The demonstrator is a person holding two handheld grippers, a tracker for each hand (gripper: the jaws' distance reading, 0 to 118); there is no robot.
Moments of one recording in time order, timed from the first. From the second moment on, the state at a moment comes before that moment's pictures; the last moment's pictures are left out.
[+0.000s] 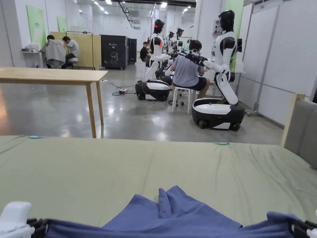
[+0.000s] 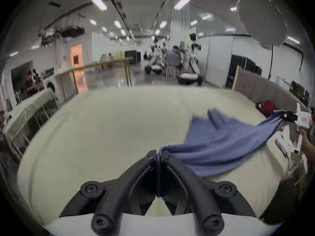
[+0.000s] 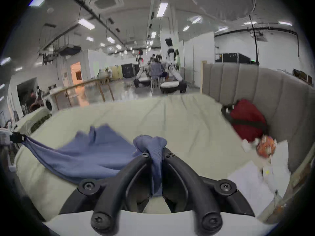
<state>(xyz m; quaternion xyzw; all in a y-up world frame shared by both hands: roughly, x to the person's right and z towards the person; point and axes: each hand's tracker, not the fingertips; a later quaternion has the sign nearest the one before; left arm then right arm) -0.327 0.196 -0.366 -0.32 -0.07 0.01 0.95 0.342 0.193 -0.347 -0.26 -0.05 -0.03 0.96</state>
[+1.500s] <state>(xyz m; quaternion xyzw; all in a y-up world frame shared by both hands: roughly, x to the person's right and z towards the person) -0.345 0.120 -0.357 -0.40 -0.07 0.01 0.91 0.134 0.194 -0.280 -0.19 0.08 0.02 0.98</state>
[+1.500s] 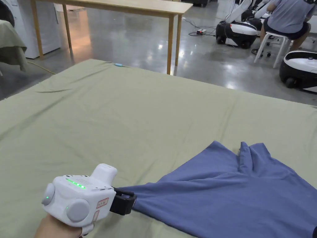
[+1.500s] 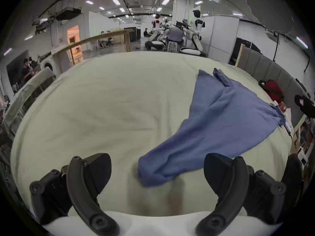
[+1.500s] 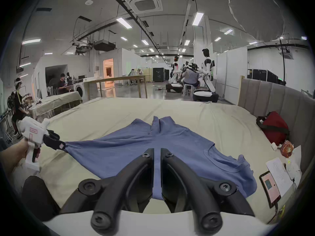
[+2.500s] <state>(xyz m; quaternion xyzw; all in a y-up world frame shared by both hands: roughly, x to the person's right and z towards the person) -0.306 0.172 -0.362 -0.37 -0.10 -0.01 0.92 0.192 0.100 -0.667 -0.44 0.02 0.05 0.90</state>
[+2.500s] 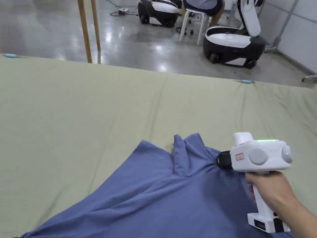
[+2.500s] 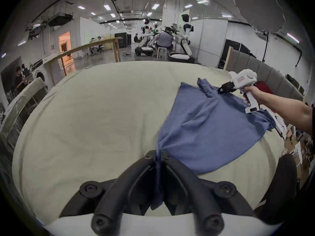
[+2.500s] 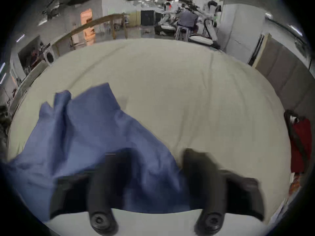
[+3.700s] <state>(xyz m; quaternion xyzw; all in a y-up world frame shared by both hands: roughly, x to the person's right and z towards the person) -0.259 0.555 -0.519 -0.03 -0.01 -0.06 1.00 0.281 0.607 -0.501 0.00 0.01 -0.01 1.00</state>
